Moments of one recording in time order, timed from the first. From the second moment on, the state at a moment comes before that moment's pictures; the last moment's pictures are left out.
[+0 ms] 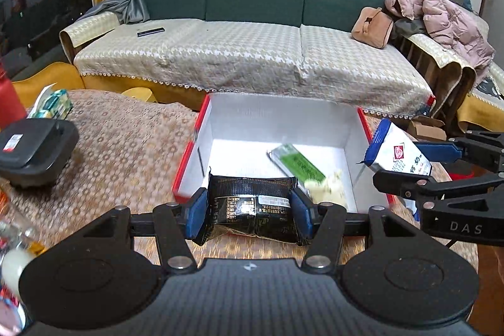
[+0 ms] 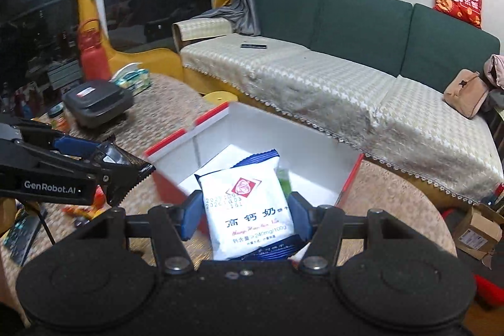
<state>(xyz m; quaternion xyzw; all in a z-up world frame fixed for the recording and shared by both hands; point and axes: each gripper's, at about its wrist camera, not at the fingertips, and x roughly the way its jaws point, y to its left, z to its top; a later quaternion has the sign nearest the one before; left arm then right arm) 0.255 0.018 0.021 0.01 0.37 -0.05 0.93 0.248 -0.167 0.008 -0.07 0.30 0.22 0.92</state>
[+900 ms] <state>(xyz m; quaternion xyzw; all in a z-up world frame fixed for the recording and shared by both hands) 0.361 0.003 -0.078 0.03 0.47 -0.03 0.88 0.355 -0.136 -0.078 -0.10 0.41 0.19 0.88</state>
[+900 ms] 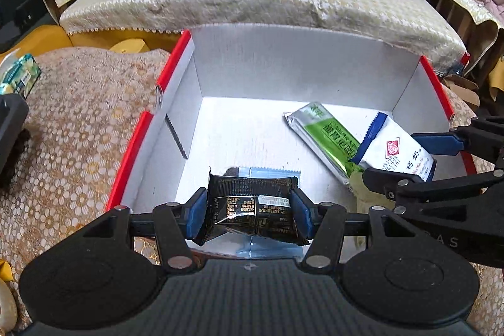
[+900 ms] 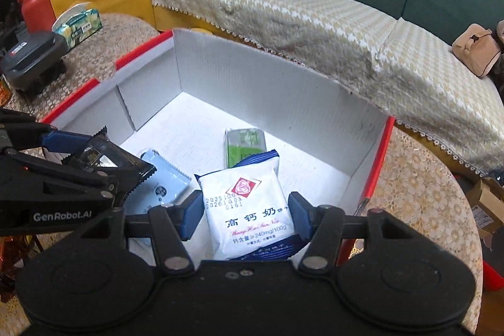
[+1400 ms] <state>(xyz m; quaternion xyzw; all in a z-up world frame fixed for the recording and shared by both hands) 0.338 0.003 -0.048 0.01 0.44 -0.03 0.90 0.336 -0.158 -0.051 -0.04 0.40 0.19 0.89</state>
